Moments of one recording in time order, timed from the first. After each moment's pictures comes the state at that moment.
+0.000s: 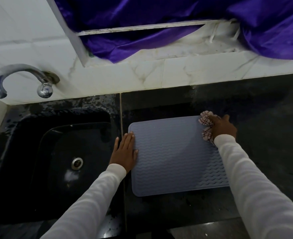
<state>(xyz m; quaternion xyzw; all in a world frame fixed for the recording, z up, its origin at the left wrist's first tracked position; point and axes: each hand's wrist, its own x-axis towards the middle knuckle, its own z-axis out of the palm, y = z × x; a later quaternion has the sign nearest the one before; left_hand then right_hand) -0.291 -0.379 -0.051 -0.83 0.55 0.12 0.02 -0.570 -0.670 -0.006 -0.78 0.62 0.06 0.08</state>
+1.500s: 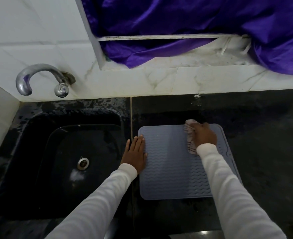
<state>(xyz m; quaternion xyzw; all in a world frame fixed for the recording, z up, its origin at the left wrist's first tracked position) -0.291 -0.383 -0.043 -0.82 0.55 0.15 0.03 -0.483 -0.606 0.008 -0.80 0.57 -0.04 0.20</state>
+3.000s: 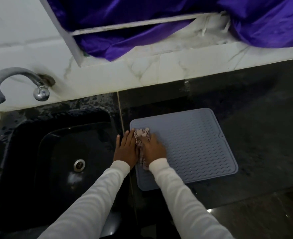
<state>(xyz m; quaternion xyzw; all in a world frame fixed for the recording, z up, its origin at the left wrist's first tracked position) -0.284 -0.376 -0.056 -0.82 0.56 0.11 0.02 -0.405 -0.443 -0.023 -0.86 0.46 0.03 0.22</state>
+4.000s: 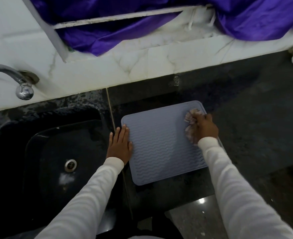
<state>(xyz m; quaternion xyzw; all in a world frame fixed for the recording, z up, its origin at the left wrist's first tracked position) -0.289 -0.375 -0.055 -0.81 0.56 0.14 -0.04 -0.568 -0.570 0.002 -0.74 0.65 -0.06 0.16</state>
